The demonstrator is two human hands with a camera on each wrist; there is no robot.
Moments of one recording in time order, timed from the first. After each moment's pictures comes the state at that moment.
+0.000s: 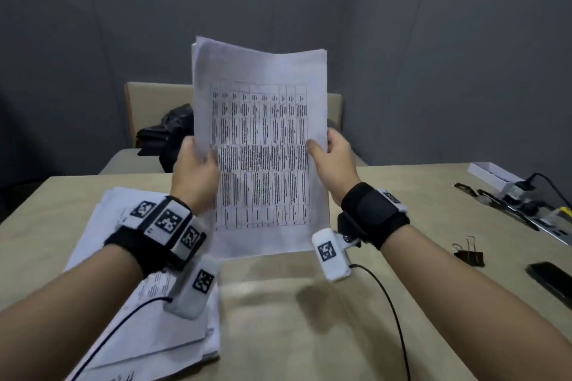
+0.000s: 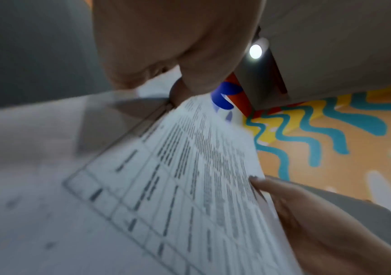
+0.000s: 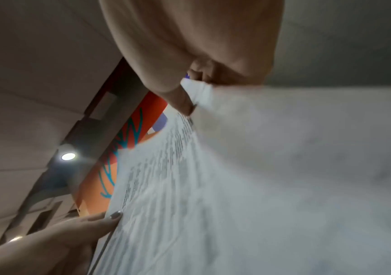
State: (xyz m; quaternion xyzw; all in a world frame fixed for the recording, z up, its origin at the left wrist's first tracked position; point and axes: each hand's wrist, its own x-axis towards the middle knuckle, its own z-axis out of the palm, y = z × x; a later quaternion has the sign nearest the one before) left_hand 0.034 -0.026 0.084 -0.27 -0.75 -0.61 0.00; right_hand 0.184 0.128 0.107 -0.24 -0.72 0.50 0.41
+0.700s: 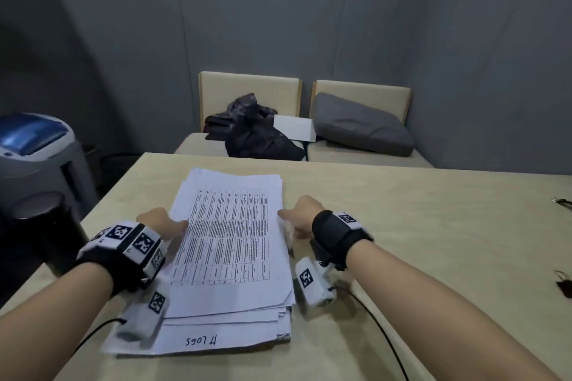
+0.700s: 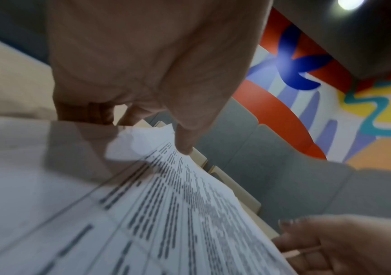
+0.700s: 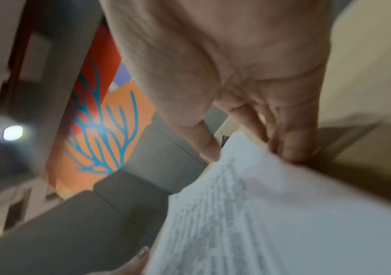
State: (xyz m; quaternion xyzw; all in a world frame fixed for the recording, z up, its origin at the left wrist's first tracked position) left_hand -0.059 -0.180 0.003 -0.12 -0.97 -0.11 -0.18; right_hand 0.069 0.051 -0.006 -0.35 -0.84 0.41 -0.02
